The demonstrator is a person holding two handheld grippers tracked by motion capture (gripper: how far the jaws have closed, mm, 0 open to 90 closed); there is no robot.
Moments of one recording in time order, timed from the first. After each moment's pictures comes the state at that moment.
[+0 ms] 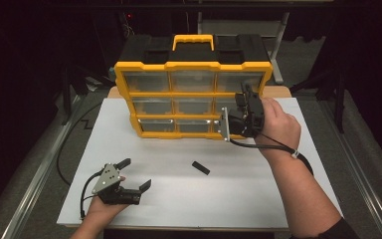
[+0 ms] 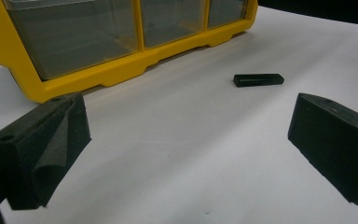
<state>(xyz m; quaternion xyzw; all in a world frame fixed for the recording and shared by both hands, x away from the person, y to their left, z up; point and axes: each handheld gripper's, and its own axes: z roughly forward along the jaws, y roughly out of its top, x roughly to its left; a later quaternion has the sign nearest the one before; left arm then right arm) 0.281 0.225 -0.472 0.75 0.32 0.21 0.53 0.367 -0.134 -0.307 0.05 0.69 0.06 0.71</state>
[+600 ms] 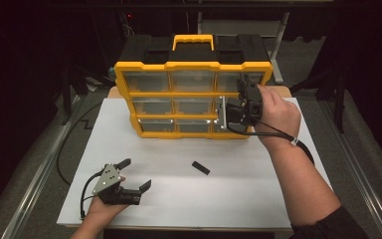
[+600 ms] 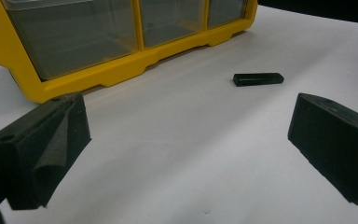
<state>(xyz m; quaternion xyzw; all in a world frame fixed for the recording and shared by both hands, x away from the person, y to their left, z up) 0.280 0.224 -0.472 0.76 0.32 0.22 0.53 0.386 -0.130 -0.291 0.04 0.69 0.03 0.73</state>
